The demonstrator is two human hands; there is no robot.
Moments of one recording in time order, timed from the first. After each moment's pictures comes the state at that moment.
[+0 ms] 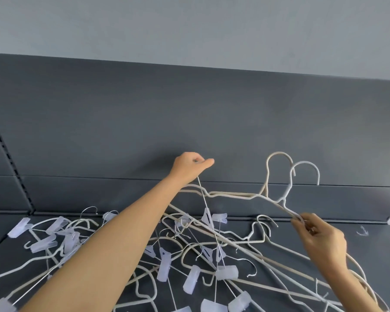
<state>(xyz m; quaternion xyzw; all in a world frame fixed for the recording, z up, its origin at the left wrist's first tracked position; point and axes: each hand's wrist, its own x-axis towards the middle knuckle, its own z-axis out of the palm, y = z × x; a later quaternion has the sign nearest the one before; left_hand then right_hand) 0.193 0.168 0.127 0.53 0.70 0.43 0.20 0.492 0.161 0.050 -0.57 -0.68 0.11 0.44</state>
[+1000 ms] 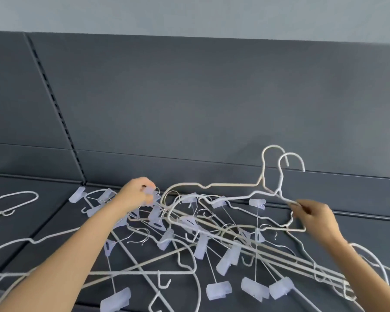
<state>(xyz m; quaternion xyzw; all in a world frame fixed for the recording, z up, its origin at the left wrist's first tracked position) 0.045 0.011 0.043 0.41 0.80 0.36 0.24 0.419 0.178 0.032 -0.55 -0.74 0.26 0.27</state>
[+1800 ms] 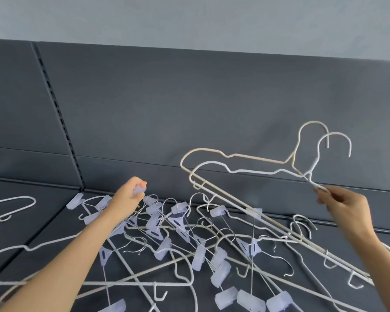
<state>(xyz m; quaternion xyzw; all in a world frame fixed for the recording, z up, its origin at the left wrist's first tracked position) 0.033 0.008 0.034 0.44 0.79 0.41 0.15 0.441 0.194 0.083 -0.51 -0.68 0.29 0.43</state>
